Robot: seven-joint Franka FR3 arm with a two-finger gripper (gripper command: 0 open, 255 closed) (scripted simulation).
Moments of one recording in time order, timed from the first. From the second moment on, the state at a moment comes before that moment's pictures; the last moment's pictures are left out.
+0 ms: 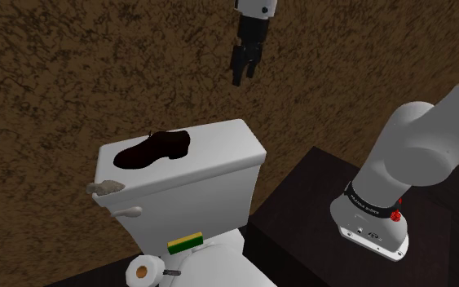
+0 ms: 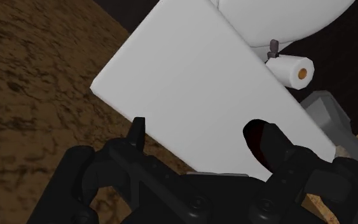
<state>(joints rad) 0.12 -0.44 0.03 -2.29 0.15 1.91 -0.13</state>
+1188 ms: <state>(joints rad) 0.28 0.11 0.18 -1.91 0.08 2.12 -0.35</state>
